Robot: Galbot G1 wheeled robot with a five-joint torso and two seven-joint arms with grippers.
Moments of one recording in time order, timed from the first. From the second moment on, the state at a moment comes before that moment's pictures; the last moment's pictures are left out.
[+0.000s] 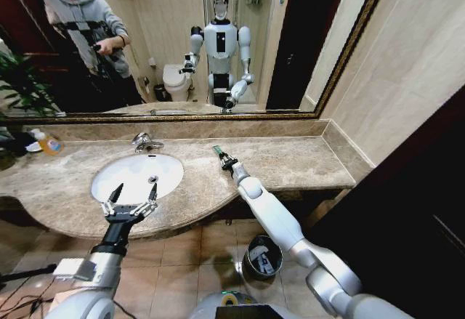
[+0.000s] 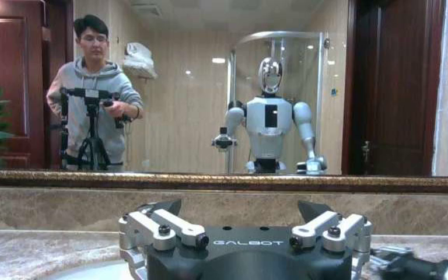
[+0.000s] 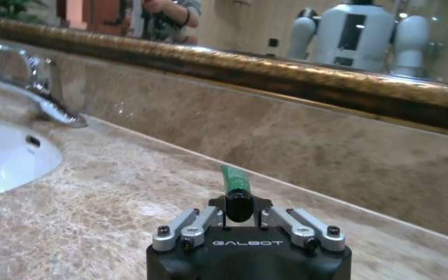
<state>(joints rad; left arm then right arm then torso) 1.84 -1.36 -0.82 -2.47 -0.37 0.04 0.05 -0.60 1.37 -0.04 1.31 0.19 -0.14 0.03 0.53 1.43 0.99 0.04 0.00</state>
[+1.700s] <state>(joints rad) 1.84 -1.36 -0.82 -2.47 -0.37 0.04 0.05 -1.70 1.35 0.54 1.70 0.07 0.27 0.04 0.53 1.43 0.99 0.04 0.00</state>
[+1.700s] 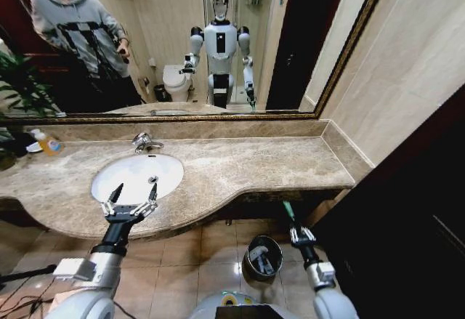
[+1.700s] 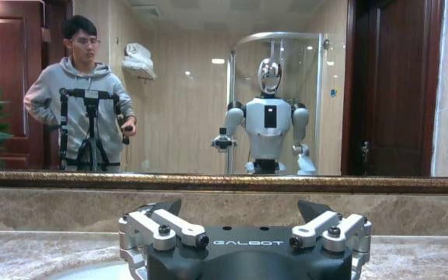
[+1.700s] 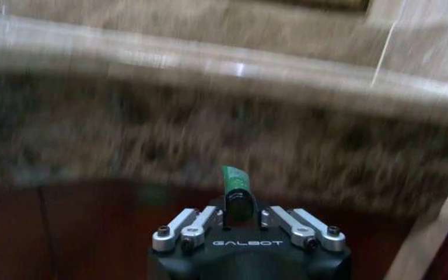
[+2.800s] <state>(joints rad) 1.84 -1.36 -0.82 -2.47 -0.37 0.04 0.05 -1.24 1.41 0.40 0.76 -0.10 0.27 -0.04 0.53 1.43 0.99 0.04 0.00</state>
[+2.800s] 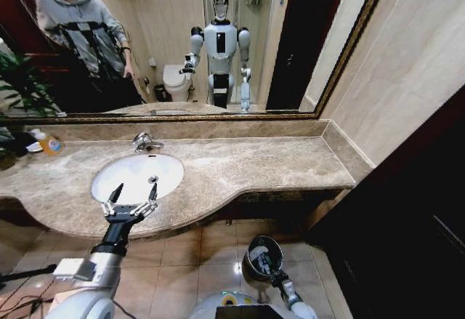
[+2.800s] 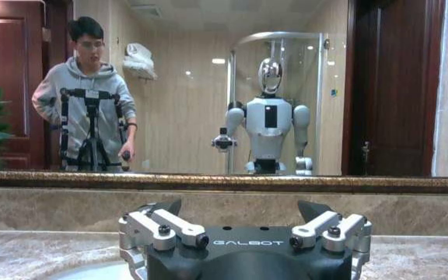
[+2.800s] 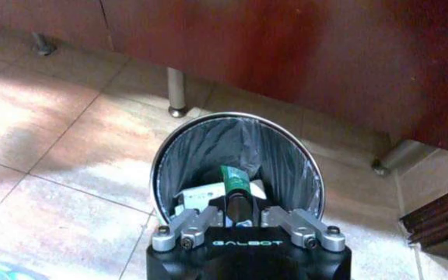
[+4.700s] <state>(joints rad) 1.84 -1.36 -0.82 -2.47 -0.37 0.04 0.05 -1.59 1.40 0.60 1.53 0.14 0.21 0.01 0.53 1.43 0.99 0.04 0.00</state>
